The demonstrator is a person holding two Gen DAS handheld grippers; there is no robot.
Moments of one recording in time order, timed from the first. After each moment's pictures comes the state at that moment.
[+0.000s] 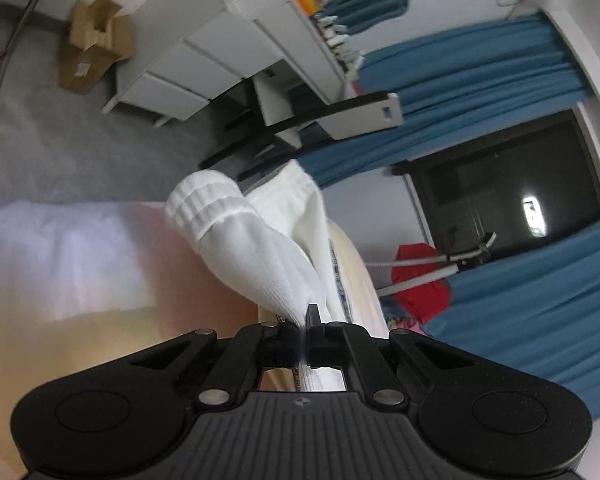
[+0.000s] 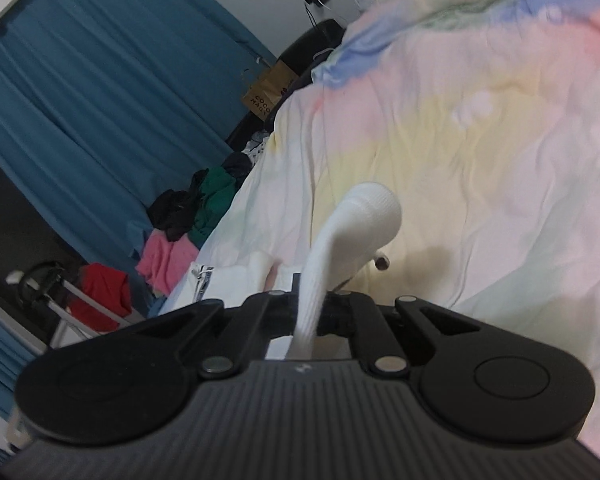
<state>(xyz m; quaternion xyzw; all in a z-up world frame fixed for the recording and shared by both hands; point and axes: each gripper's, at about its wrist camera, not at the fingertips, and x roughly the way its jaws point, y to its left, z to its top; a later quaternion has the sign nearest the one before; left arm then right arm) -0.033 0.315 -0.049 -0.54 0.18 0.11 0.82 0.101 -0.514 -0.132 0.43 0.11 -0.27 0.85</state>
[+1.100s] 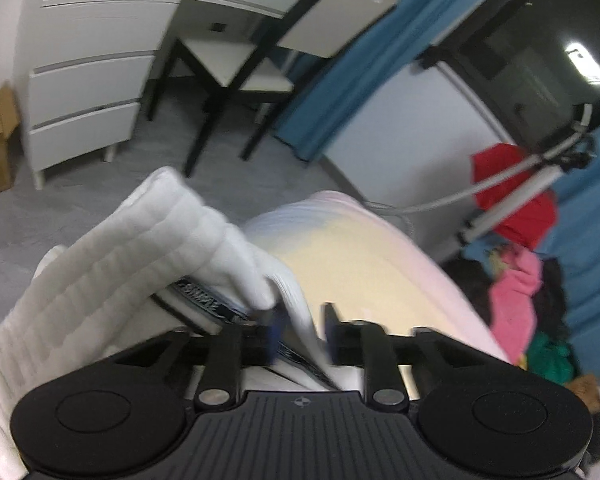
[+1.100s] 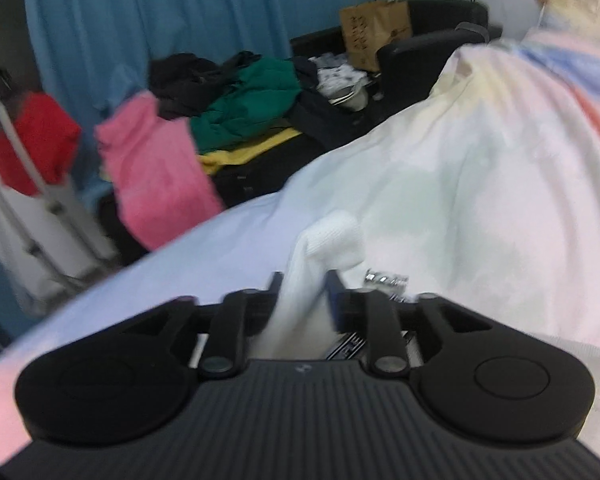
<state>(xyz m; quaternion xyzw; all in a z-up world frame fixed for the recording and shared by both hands) 0.404 0.340 -0.067 -0.36 0.34 0.11 0.86 0.524 -0.485 -0.146 0.24 0.27 -0.23 0.90</state>
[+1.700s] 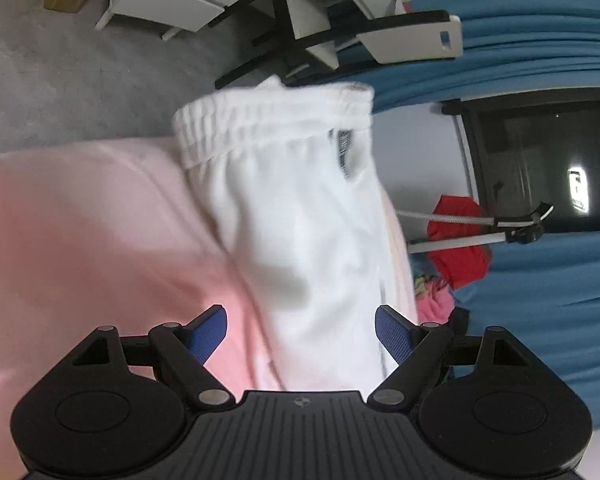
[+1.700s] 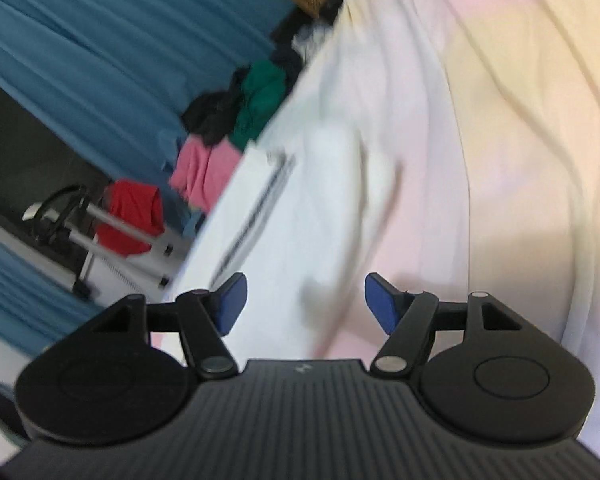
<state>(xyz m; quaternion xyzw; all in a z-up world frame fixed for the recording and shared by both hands) 0.209 0.343 -0.122 -0.59 0.30 0.08 0.75 0.283 -0.487 -0.172 0.49 0.22 -0.13 0.83</state>
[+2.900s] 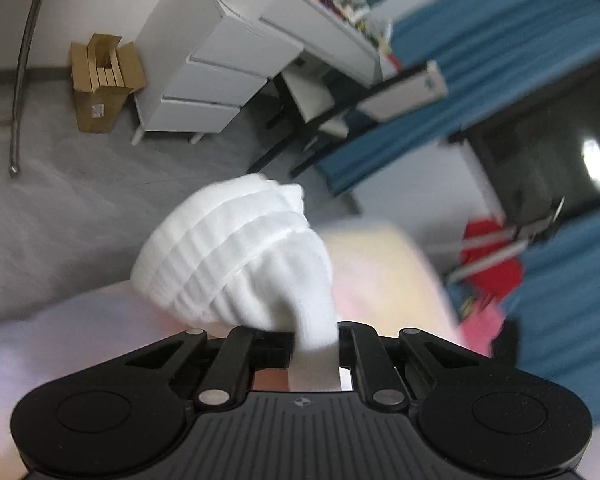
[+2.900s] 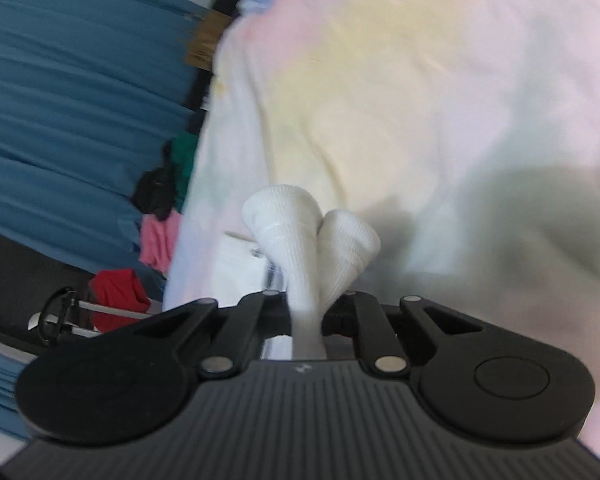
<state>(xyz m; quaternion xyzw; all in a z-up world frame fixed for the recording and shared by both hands) 0.061 0.388 -0.025 -0.45 0.29 0.16 0.83 0.116 -0.520 -0.183 0.60 0.16 -0.24 0.75</state>
